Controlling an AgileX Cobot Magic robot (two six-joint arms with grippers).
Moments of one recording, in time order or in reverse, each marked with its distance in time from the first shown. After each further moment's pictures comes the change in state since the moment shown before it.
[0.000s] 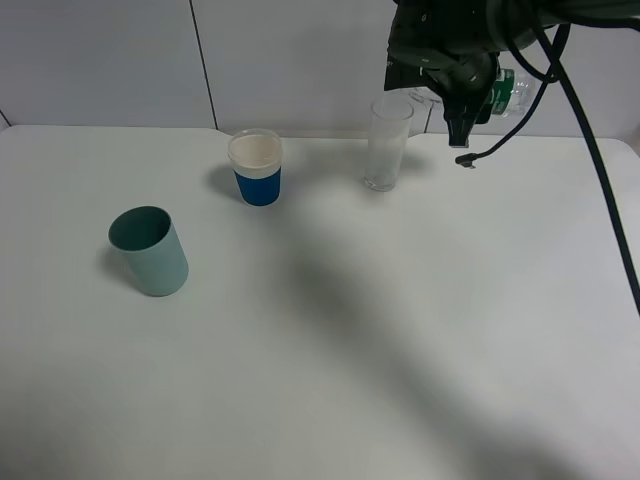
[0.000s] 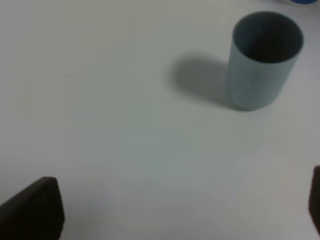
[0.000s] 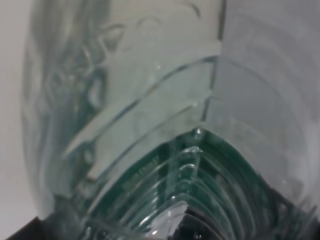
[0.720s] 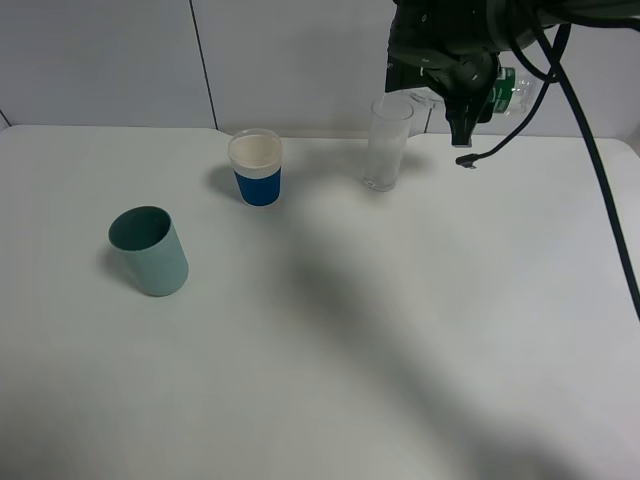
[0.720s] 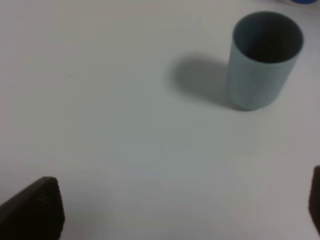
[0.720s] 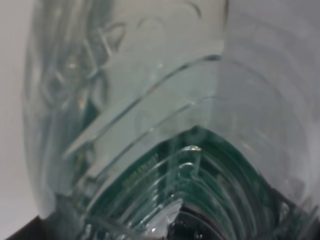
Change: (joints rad) left arm 0.000 0.000 0.000 0.000 0.000 0.000; right arm 0.000 0.000 0.000 -0.007 0.003 -0.025
